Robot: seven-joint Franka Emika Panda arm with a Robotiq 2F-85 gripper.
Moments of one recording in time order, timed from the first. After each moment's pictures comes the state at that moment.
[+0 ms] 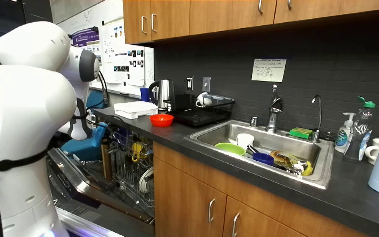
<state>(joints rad) 0.56 1.07 0.20 -1.42 -1.78 2.08 0.95</state>
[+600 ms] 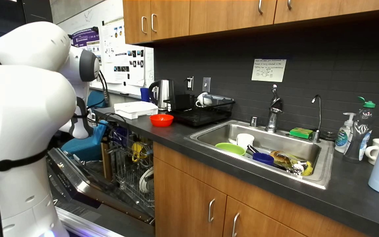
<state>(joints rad) 0.56 1.07 0.20 -1.40 -1.81 2.09 0.92</state>
